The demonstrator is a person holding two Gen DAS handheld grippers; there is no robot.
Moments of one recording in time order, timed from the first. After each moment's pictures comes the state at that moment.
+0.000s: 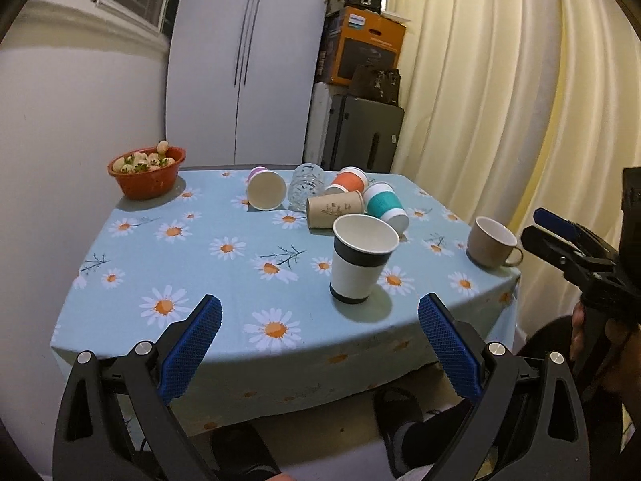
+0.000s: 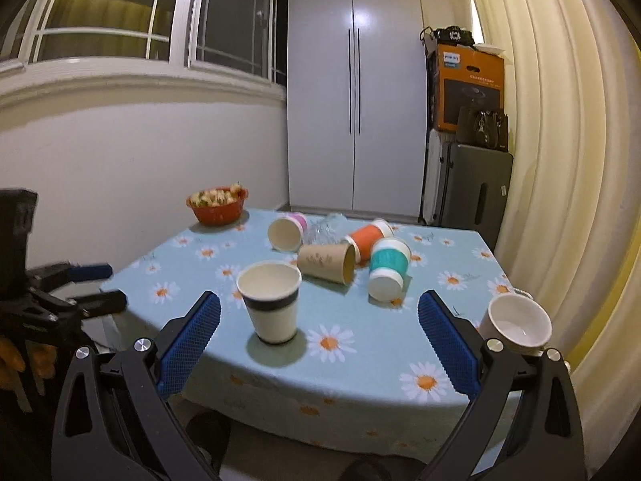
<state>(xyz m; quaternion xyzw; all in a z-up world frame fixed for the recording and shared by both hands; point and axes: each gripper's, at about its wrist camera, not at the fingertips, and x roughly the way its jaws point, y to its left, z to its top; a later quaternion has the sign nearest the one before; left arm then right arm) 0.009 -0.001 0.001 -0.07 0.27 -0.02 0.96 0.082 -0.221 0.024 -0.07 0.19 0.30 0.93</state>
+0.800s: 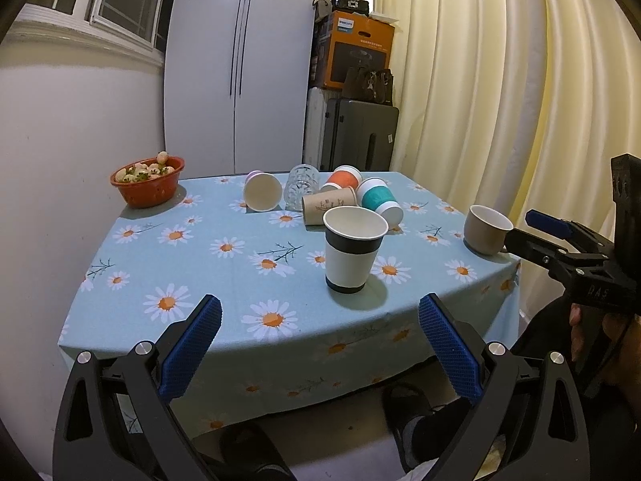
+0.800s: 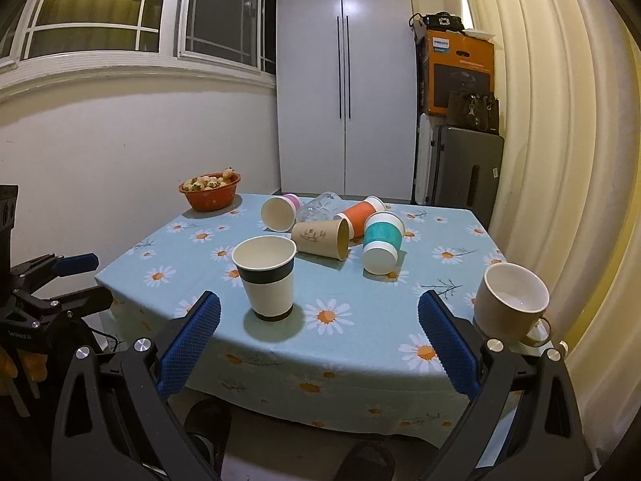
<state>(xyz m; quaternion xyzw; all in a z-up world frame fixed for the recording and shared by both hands) -0.007 -0.015 -0.005 -0.04 0.26 -0.01 0.96 0.074 -0.224 0.006 -0.06 0.21 0.28 0.93</state>
